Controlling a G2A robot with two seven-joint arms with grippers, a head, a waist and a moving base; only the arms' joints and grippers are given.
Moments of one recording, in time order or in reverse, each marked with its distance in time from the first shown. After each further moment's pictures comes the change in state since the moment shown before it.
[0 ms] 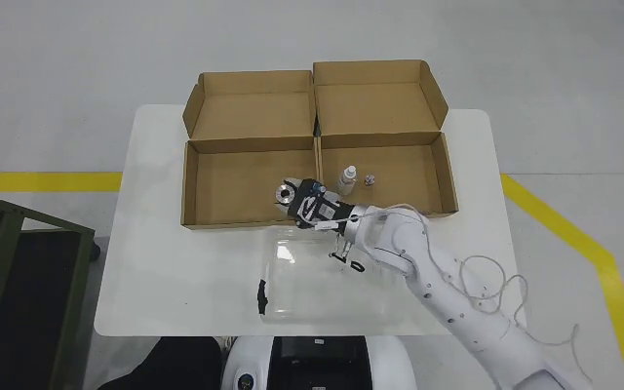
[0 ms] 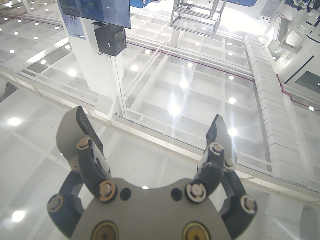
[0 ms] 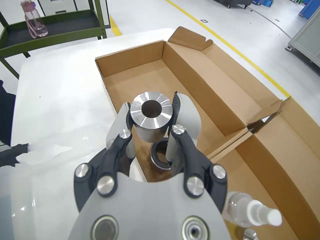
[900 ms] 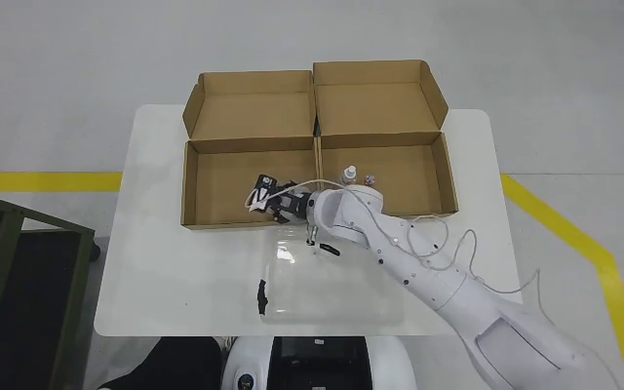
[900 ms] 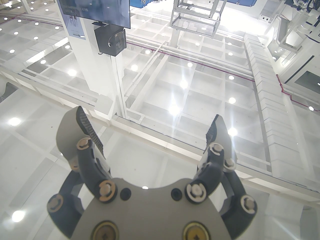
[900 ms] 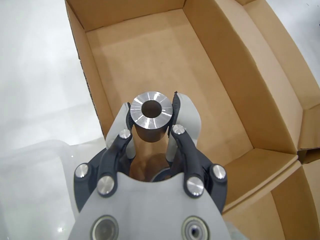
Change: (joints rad) left arm 0.000 0.000 0.000 0.000 0.000 0.000 0.000; right arm 0.269 -0.165 -0.228 0.338 0.037 0.006 0.200
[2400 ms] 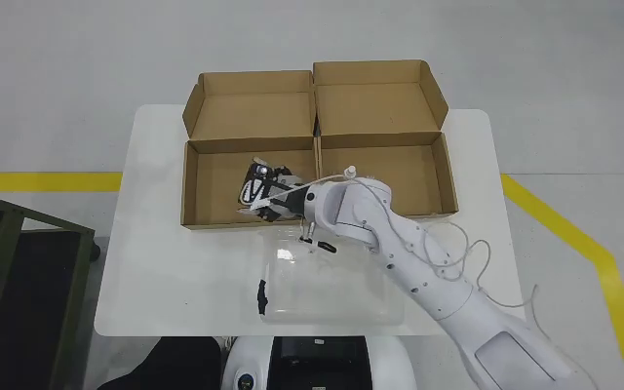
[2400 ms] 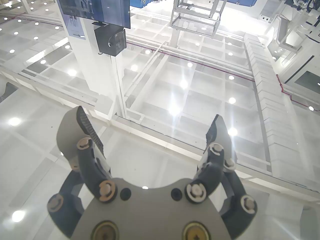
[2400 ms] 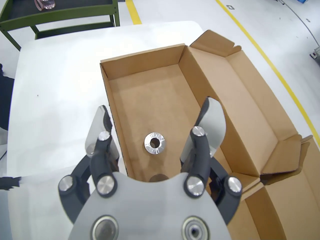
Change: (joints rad) left arm 0.000 0.000 0.000 0.000 0.000 0.000 0.000; right arm -0.128 -0.002 0.210 -0.251 -0.043 -0.109 -0.015
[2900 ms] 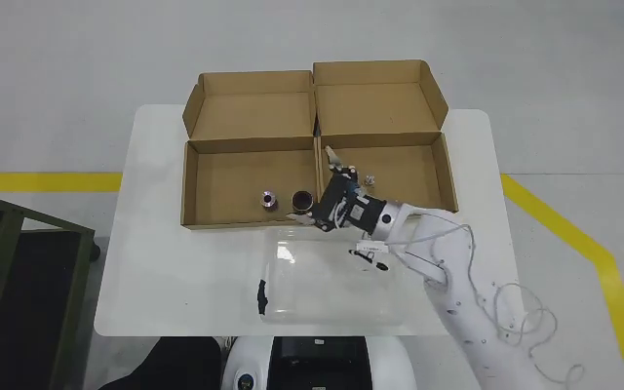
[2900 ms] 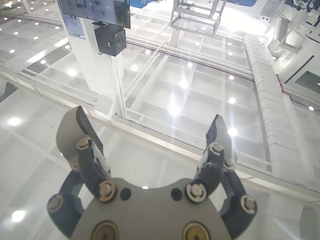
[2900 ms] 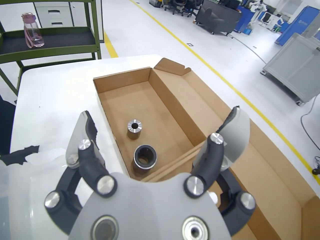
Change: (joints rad) left arm 0.000 0.000 0.000 0.000 0.000 0.000 0.000; right arm -0.396 0.116 0.383 -0.381 -0.174 -0.102 -0.200
